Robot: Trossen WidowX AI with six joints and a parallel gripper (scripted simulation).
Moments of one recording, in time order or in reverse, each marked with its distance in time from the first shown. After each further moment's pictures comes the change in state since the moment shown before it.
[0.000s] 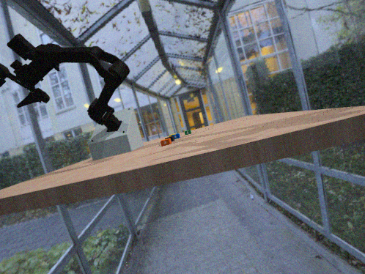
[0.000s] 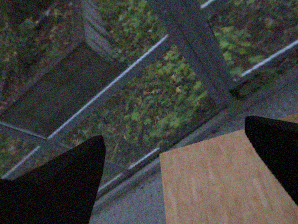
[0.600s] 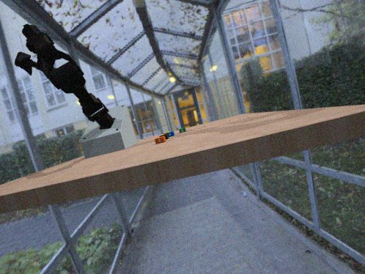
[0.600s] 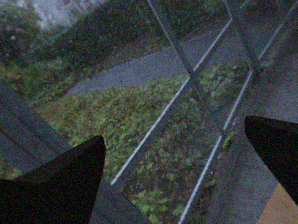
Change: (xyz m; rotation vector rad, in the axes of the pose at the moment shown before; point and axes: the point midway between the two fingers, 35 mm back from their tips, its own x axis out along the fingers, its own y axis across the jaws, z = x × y) arm -0.117 -0.126 0.141 0.194 -0.747 -0.592
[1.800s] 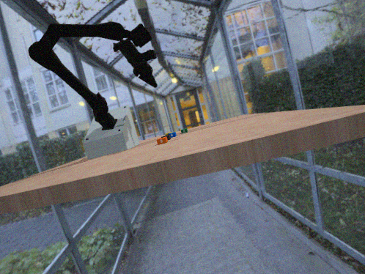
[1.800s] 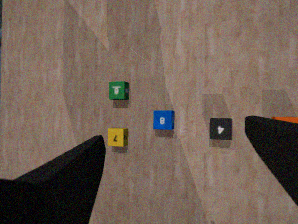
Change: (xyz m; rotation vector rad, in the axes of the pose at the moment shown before) arm -0.361 -0.335 -0.096 1.272 -0.269 -1.670
